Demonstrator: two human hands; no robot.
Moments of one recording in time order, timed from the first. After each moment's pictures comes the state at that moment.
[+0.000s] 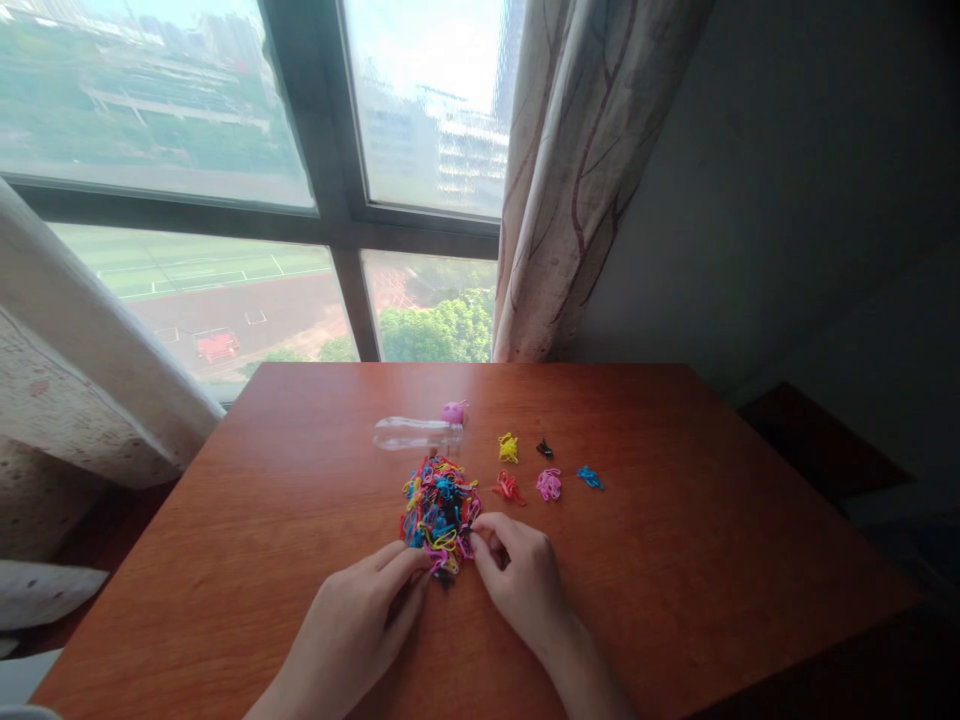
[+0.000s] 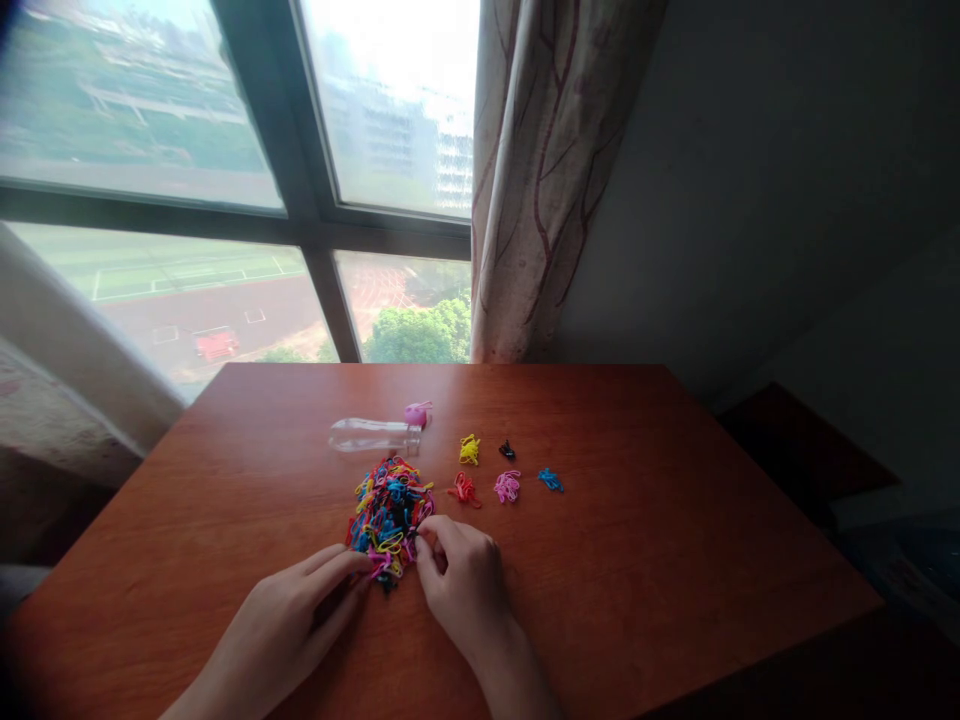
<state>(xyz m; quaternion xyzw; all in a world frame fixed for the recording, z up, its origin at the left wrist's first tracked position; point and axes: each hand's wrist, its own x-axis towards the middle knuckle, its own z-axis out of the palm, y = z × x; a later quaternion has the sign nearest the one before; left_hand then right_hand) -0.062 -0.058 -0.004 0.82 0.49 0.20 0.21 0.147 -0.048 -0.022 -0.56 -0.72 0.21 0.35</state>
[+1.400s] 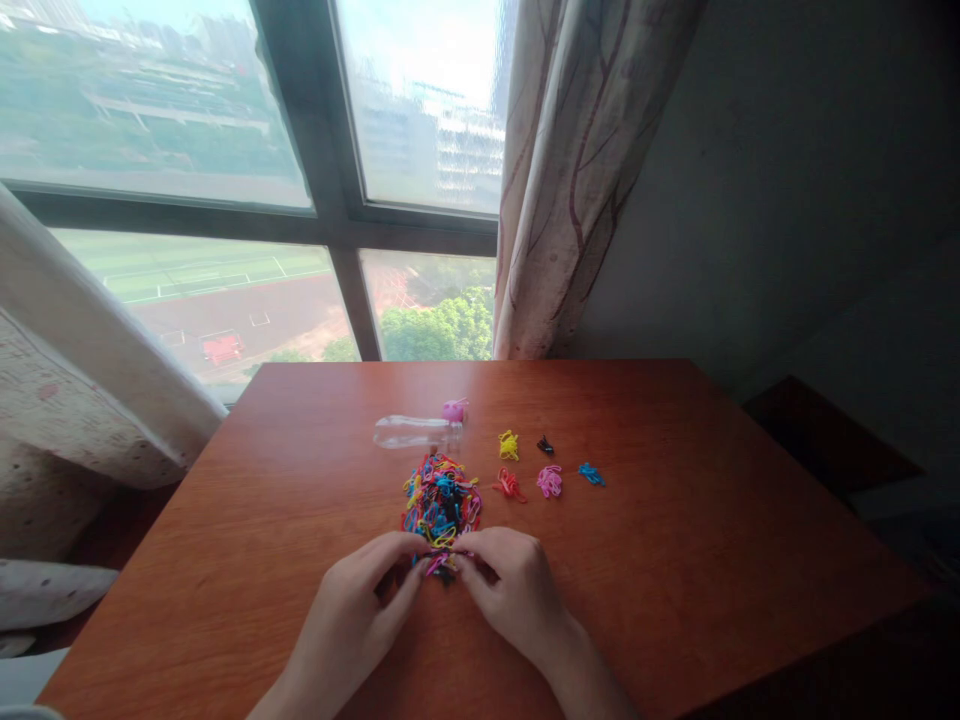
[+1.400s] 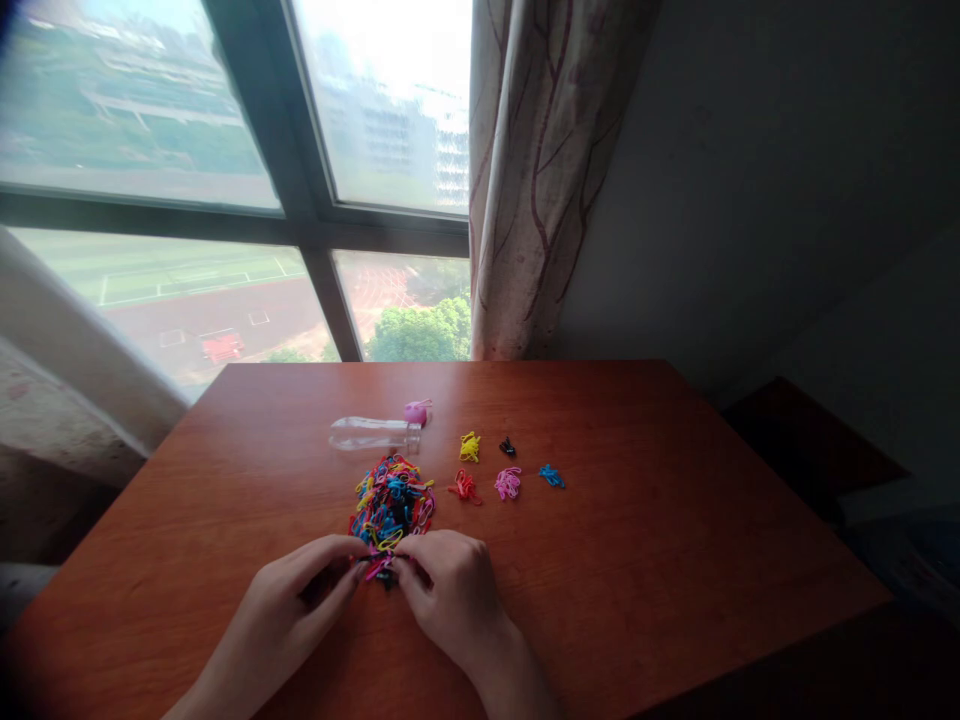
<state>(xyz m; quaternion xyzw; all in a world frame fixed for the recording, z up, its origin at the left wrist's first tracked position) -0.059 -0.052 -0.004 0.76 0.49 0.35 0.25 0.142 -0.052 -0.022 -0.47 -0.76 0.24 0.38</state>
